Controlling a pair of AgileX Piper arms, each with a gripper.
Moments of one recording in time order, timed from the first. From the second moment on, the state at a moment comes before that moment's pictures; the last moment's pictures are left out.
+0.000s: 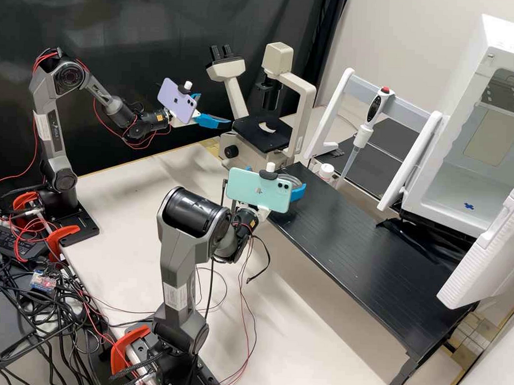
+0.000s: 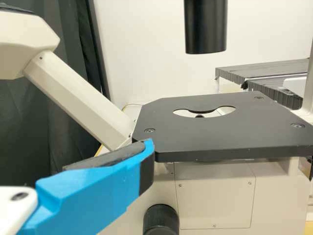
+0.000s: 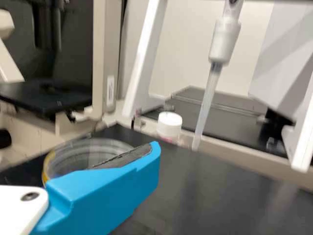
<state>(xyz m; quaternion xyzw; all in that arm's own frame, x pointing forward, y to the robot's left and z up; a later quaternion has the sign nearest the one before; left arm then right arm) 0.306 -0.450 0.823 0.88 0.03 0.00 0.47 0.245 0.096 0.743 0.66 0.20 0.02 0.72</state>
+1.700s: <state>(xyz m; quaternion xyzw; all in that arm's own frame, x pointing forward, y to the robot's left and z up) 0.306 -0.450 0.823 0.88 0.03 0.00 0.47 0.254 0.082 0.736 0.67 0.18 0.01 0.72</state>
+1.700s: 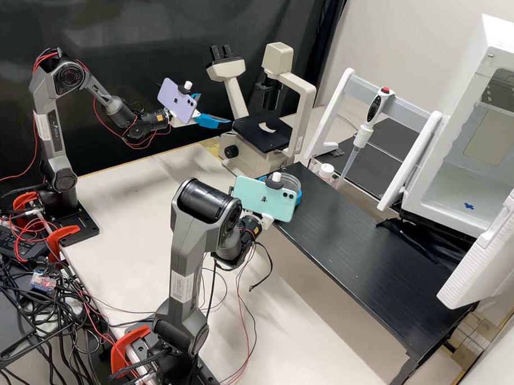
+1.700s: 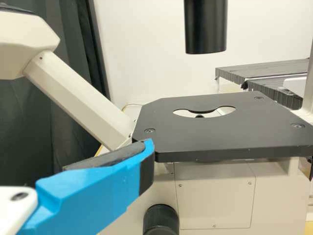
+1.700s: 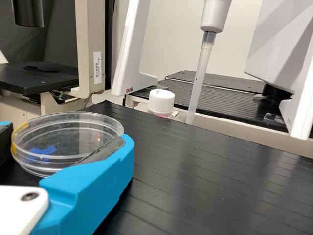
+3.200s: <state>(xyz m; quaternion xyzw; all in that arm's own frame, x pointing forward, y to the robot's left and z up) 0.306 -0.450 0.823 0.88 0.03 0.00 0.47 0.265 0.013 0.922 0.68 -0.08 0.09 0.72</state>
